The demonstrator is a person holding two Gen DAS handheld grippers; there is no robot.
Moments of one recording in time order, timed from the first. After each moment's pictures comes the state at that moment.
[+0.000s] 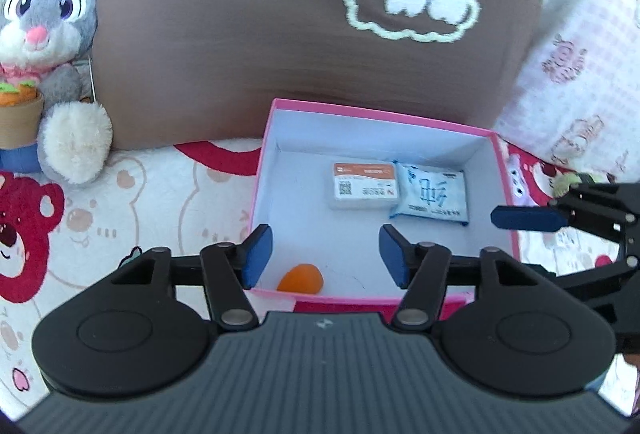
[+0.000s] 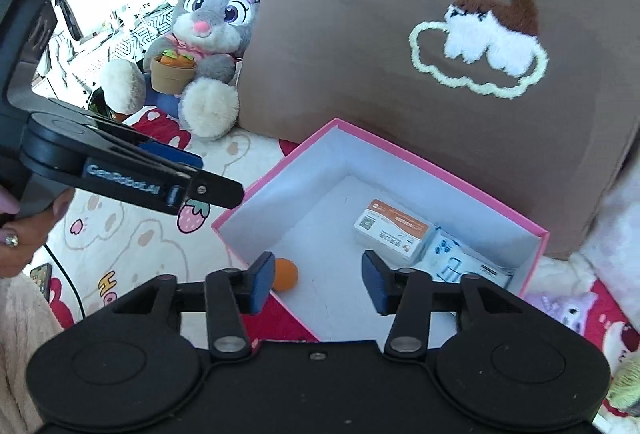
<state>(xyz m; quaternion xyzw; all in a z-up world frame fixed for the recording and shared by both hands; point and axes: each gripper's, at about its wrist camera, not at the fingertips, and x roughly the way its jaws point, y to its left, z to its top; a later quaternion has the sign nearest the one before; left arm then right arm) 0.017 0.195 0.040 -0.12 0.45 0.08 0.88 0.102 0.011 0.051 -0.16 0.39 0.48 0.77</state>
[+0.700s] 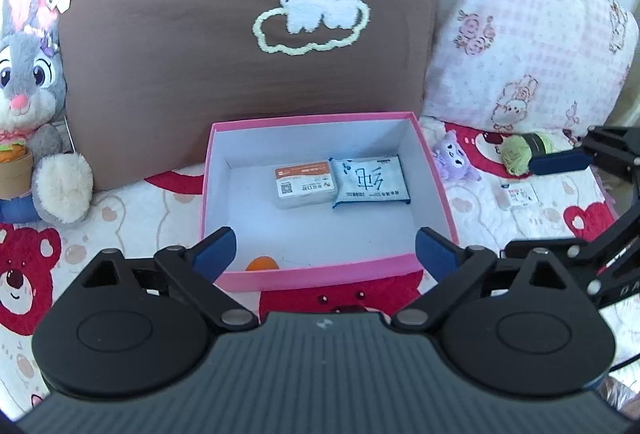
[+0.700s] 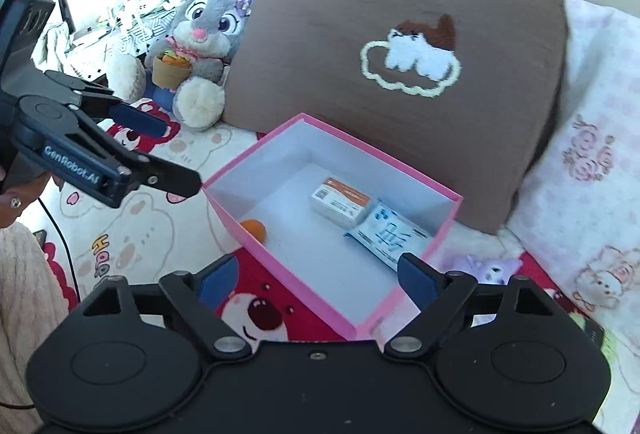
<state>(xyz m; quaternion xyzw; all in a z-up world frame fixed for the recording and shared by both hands) -0.030 0.120 0.075 -0.04 0.41 0.01 0.91 0.062 -0.088 0.083 -0.18 0.35 0.45 0.80</state>
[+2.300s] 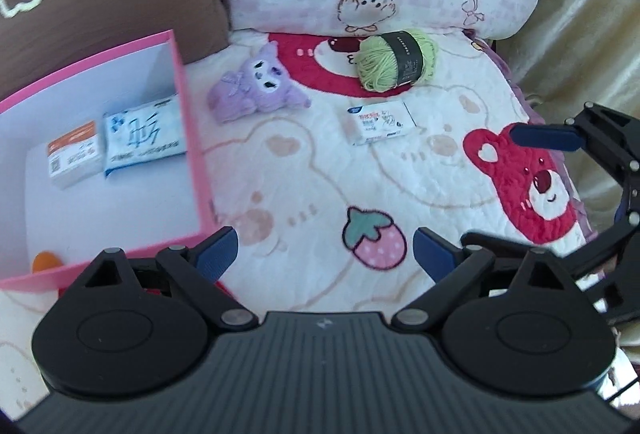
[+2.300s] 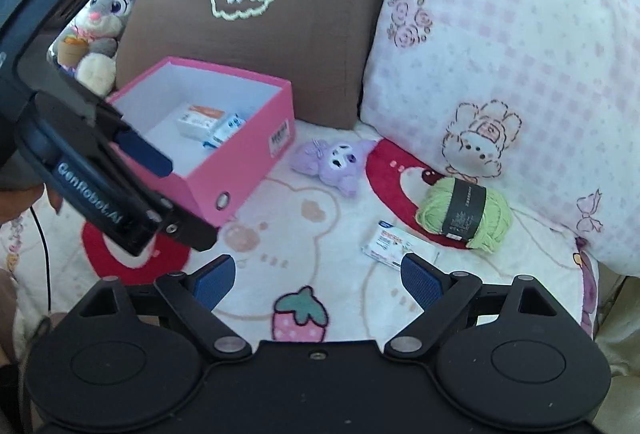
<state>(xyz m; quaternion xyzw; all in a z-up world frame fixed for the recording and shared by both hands) 0.057 -0.085 -0.006 -0.03 0.51 -0.12 0.85 0.079 -0.256 0.022 -0.18 0.36 0.33 0.86</state>
